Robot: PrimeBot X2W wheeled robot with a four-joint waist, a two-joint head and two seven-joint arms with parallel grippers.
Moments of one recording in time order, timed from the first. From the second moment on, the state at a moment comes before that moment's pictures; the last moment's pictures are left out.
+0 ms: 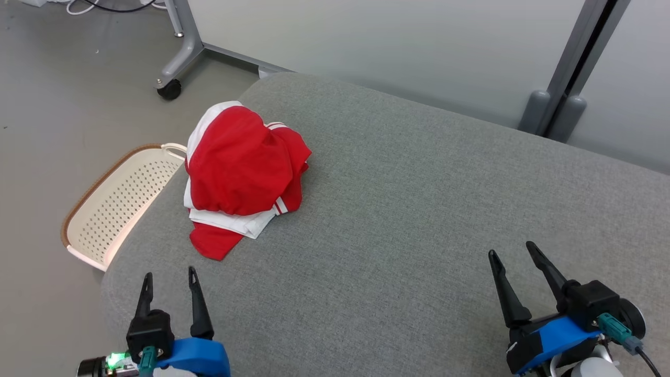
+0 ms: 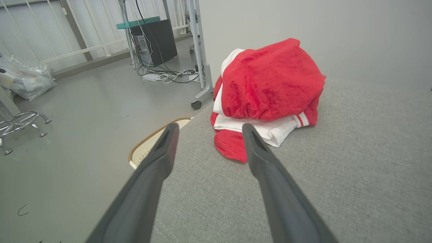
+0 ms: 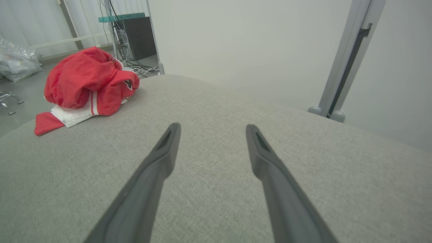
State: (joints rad) left arm -0.03 0.05 -0.08 0.36 -0.07 0.18 -0.26; right arm -0.12 -0.16 0.11 0.33 0.15 0.13 -0.26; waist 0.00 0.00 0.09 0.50
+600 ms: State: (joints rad) left arm -0.32 0.05 -0.03 0.47 -0.07 0.15 -0.26; right arm -0.17 -0.31 0.20 0.25 0.20 0.13 -0.26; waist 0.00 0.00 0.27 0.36
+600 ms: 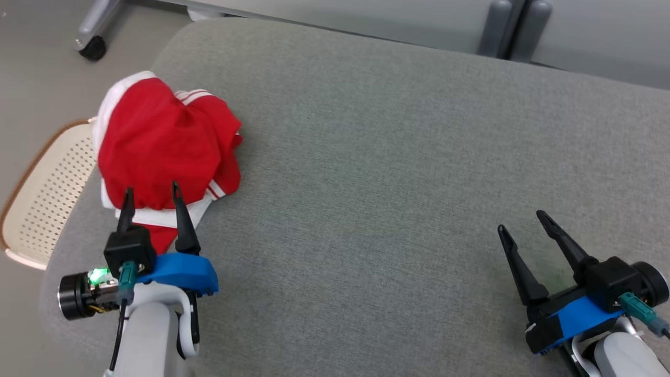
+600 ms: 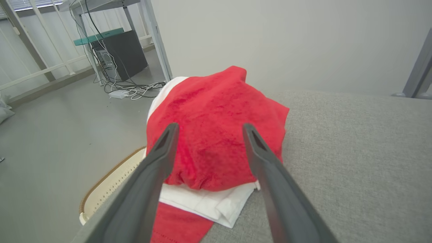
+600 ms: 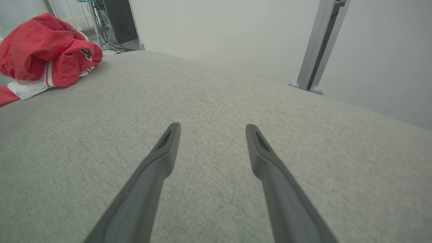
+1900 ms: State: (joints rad) left arm -0.69 0.17 0.06 0.91 -0.08 0.23 -0.26; right arm -0.24 -0.39 0.21 0.22 0.25 0.13 -0.26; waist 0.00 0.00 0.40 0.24
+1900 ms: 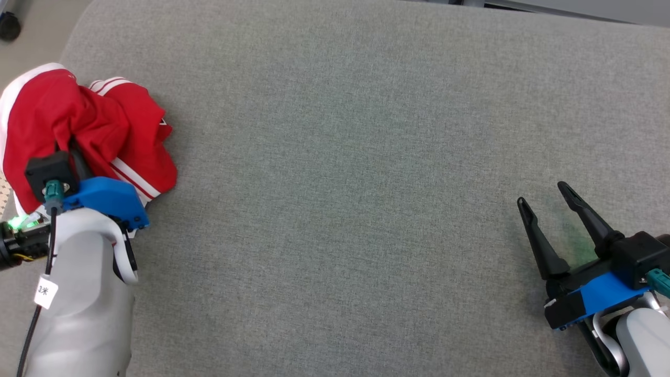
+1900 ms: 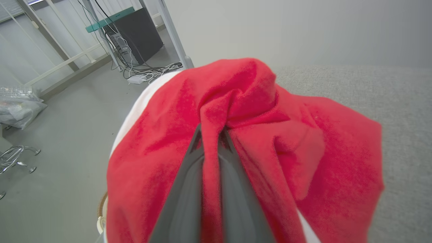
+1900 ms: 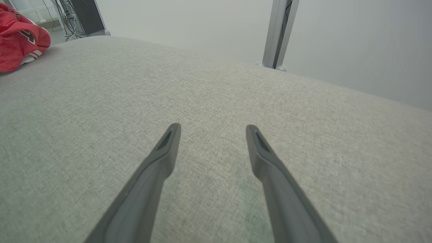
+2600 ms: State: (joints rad) left arm -0.76 0.08 -0.15 0.58 -0.03 0.07 -0.26; right arm -0.24 -0.26 0.21 0.28 0.24 0.13 -0.26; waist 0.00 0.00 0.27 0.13
